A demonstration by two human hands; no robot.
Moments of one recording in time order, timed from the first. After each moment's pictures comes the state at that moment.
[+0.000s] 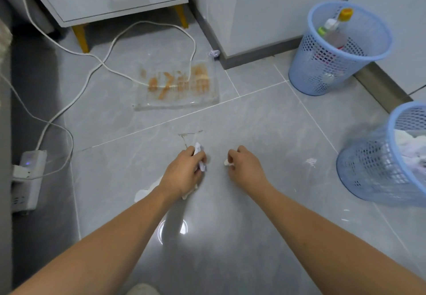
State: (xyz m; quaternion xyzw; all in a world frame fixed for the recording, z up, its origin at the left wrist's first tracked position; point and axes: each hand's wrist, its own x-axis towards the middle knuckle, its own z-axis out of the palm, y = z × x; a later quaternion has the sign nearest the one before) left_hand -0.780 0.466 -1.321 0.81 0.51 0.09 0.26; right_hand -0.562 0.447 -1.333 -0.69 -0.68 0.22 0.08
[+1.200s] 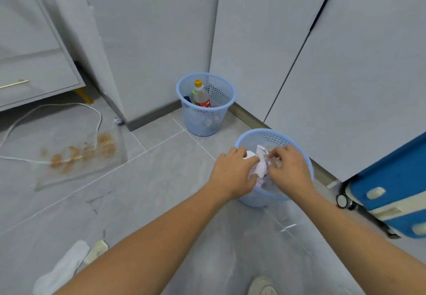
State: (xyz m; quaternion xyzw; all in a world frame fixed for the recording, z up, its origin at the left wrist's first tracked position) left_hand -0.418 0.411 -1.127 0.94 0.28 0.12 0.14; right_hand -0.255 0.323 -1.117 -0.86 -0.46 0.04 0.22
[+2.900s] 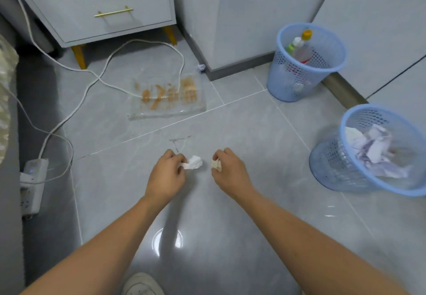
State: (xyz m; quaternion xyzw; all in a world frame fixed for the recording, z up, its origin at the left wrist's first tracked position) left_hand -0.777 0.431 -1.246 0.73 0.61 0.15 0.27; right_hand -0.576 0.405 -1.264 -0.70 -0.65 0.23 0.19
